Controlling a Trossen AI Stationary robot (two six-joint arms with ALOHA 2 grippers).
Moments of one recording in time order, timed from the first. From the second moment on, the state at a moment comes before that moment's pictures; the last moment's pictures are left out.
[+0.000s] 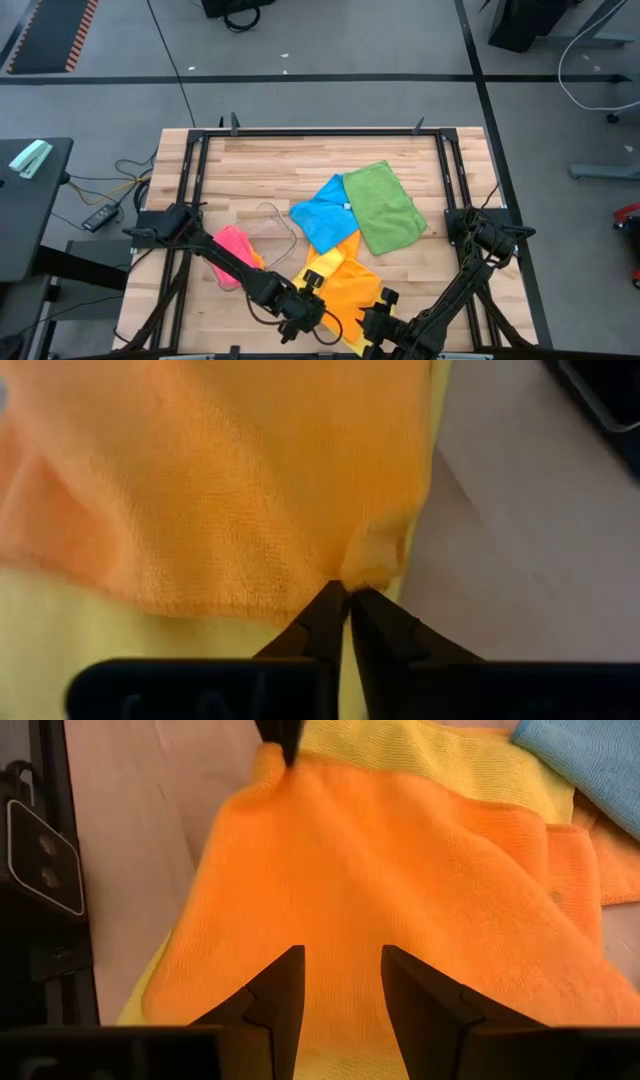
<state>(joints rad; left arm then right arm) -0.59 2.06 1.45 -0.43 -0.25 0.01 0.91 2.13 1.53 -0.78 0.78 1.19</state>
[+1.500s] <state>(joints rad) -0.73 2.12 1.43 -0.28 -0.58 0.56 0.90 2.19 1.46 -0.40 0.84 0.79</state>
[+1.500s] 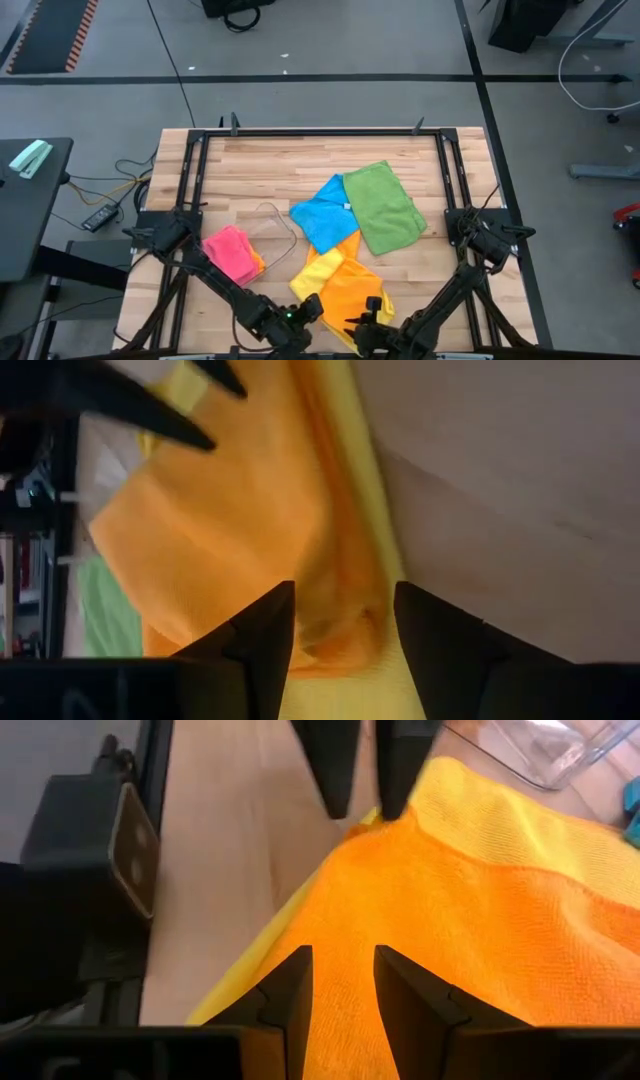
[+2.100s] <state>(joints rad) -0.75 2.18 1.43 -0.13 -0.74 0.66 0.90 2.19 1.46 -0.40 0.83 0.81</state>
